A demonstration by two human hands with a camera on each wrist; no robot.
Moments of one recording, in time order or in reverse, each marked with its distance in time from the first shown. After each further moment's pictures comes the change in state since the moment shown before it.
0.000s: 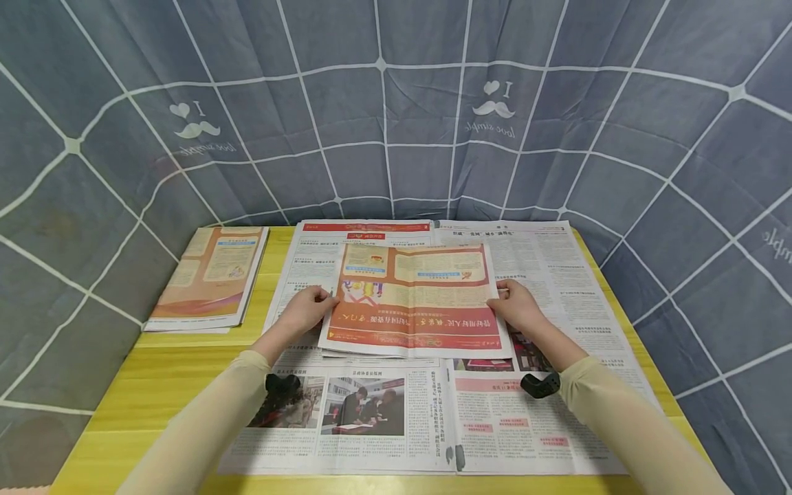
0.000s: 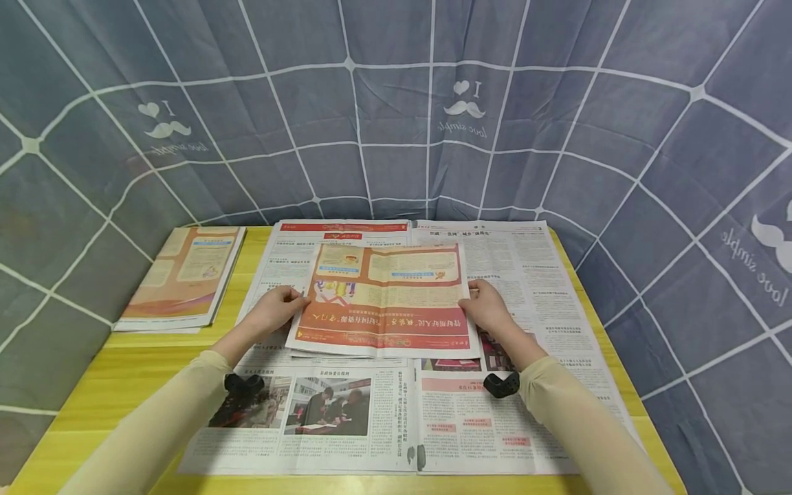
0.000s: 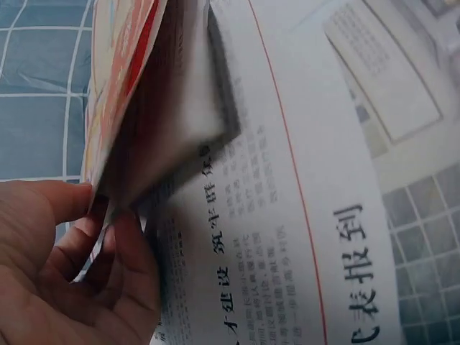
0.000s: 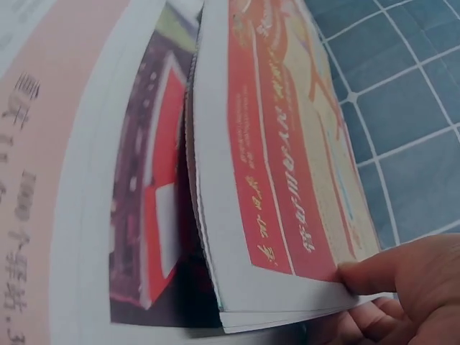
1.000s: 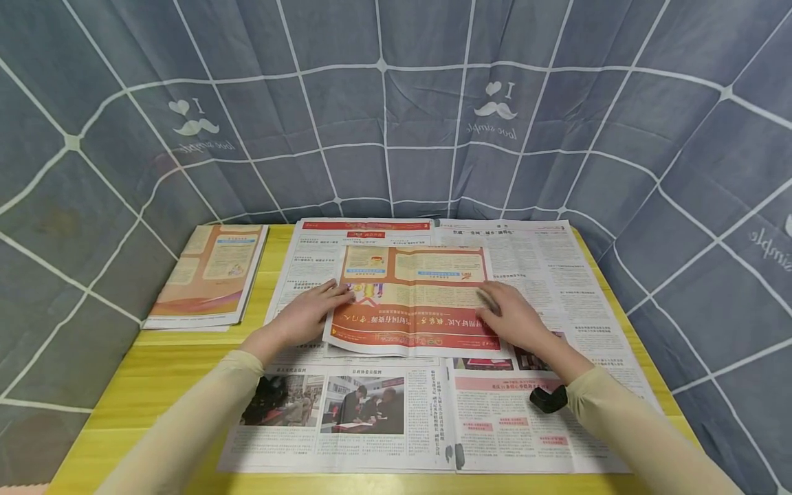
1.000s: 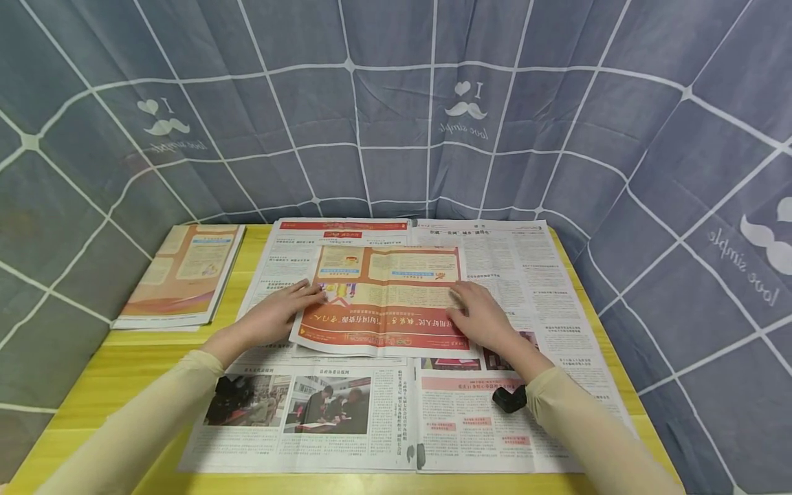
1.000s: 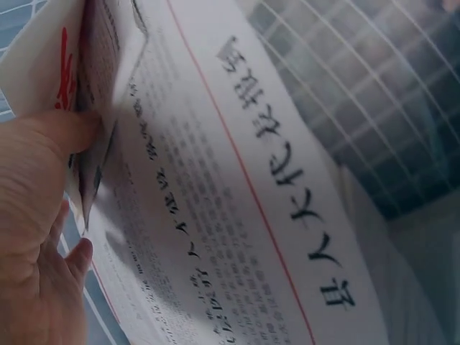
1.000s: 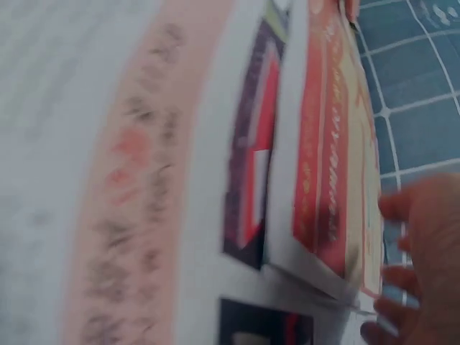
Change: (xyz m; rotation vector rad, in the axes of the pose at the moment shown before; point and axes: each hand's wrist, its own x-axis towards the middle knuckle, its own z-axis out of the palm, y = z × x) left_hand 0.000 -0.012 -0.010 0.713 -0.121 0.623; right_hand -0.020 0.004 0.007 -0.532 0.029 -0.426
